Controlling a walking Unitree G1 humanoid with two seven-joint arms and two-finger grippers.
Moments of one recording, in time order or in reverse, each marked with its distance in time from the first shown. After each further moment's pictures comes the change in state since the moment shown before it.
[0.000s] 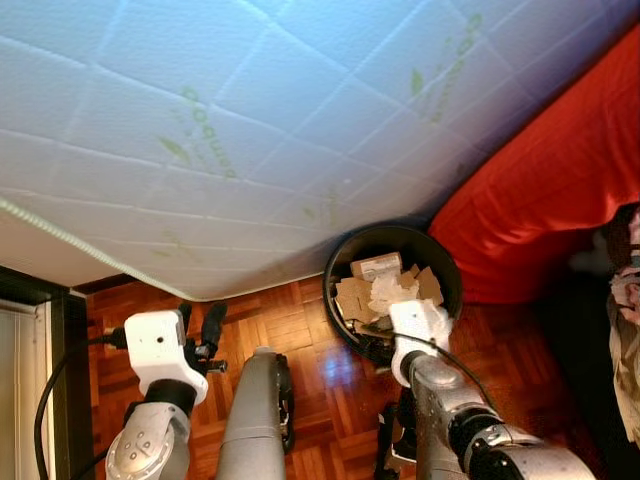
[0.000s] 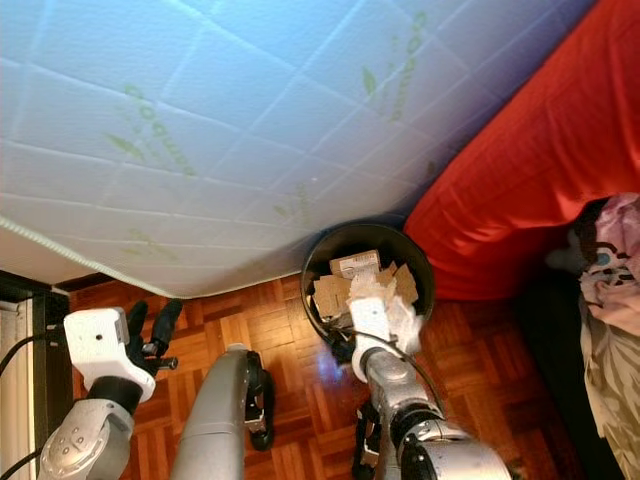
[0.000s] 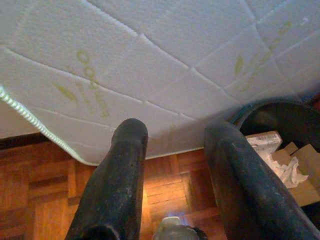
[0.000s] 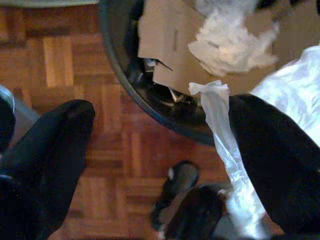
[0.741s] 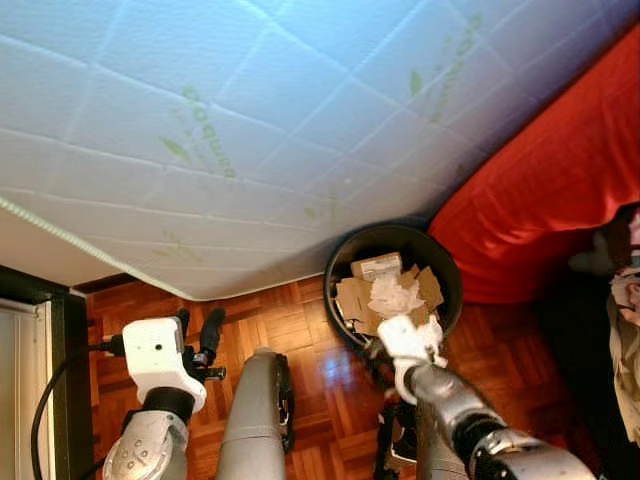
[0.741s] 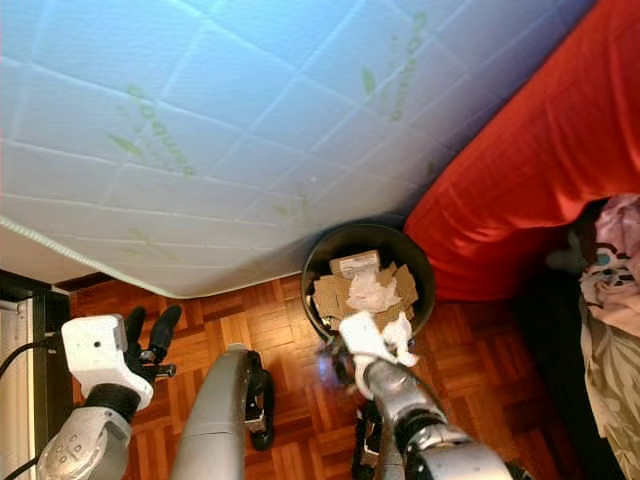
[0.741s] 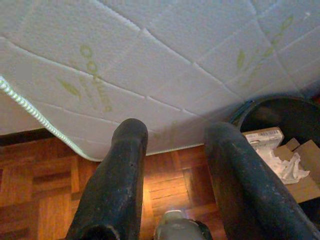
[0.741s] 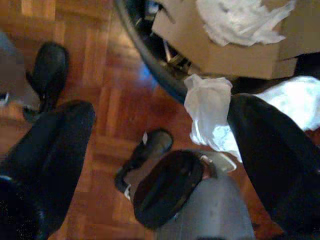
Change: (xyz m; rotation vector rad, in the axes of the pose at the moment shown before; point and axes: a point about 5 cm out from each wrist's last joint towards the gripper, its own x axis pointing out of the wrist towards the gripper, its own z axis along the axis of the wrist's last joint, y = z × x) left arm -0.006 0.001 0.000 0.006 0.006 0.005; right arm -0.003 0.000 -0.023 -0.206 0.158 -0.013
